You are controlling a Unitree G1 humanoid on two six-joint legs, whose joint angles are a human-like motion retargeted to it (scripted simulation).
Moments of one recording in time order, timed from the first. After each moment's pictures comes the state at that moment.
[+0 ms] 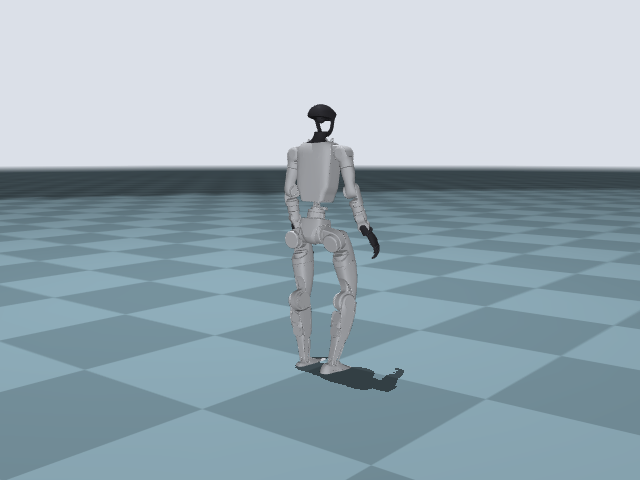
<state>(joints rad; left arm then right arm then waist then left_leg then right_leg) -0.01 0.18 -0.41 1.21 0.08 -0.15 0.11 -0.10 -0.23 0.29 1.22 -0.04 -0.13 -0.22 0.00 -0.01 -0.08 -0.07 -0.15 -0.05 -0.07 -0.17 -0.02 -0.33 -0.12 -0.16 0.54 -0.30 0.07</state>
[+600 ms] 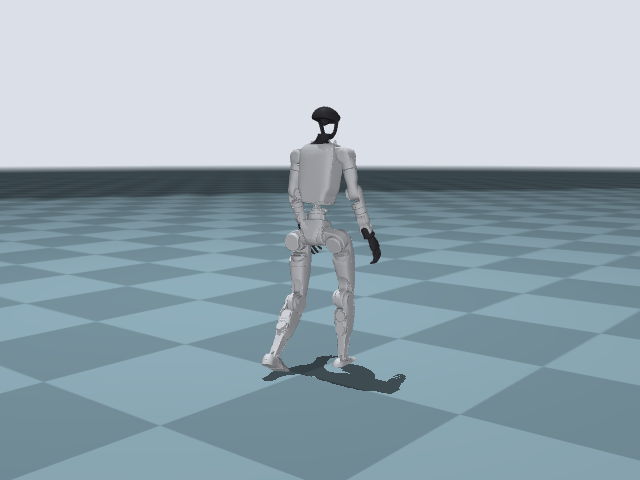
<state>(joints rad) -0.14 0.21 -0.37 1.15 -0.06 -0.16 0.12 -0.12 -0.27 0.27 1.30 0.12 -0.09 -0.12 -0.07 0.04 -0.04 -0.11 0.01 0.06 0.65 -0.28 -0.11 -0.50 0.07 -0.01 0.31 -0.03 0.13</state>
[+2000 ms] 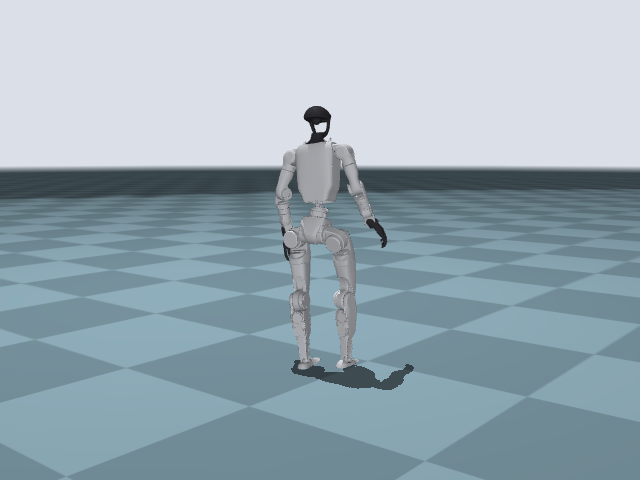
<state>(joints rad) 0.10 0.34 -0.43 1.04 0.07 -0.08 0.12 -0.15 -0.23 0.32 1.02 0.01 -0.08 -0.31 0.00 -0.12 -0.21 -0.24 -0.11 0.16 -0.09 -0.13 -0.02 -0.58 -0.05 -0.08 0.25 -0.01 0.19</state>
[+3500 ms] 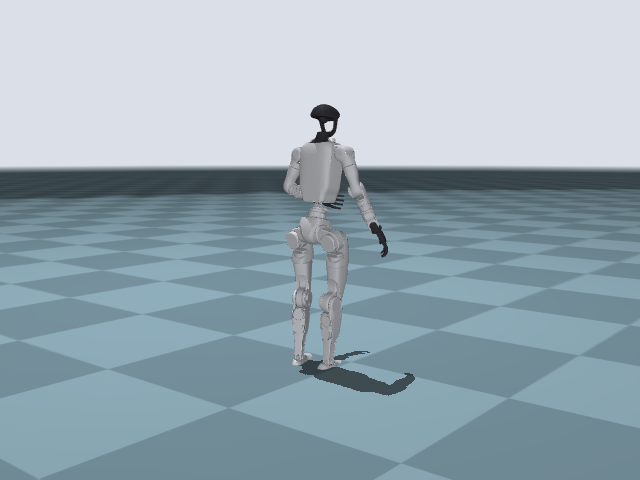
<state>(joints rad) -0.03 0.45 -0.20 0.17 -0.39 -0.15 0.14 -0.13 -0.38 0.45 1.09 -0.16 -0.01 -0.12 -0.03 0.01 -0.17 -0.37 0.11 0.41 0.29 -0.35 0.03 -0.35 0.12 0.05 0.05 -0.04 0.19</state>
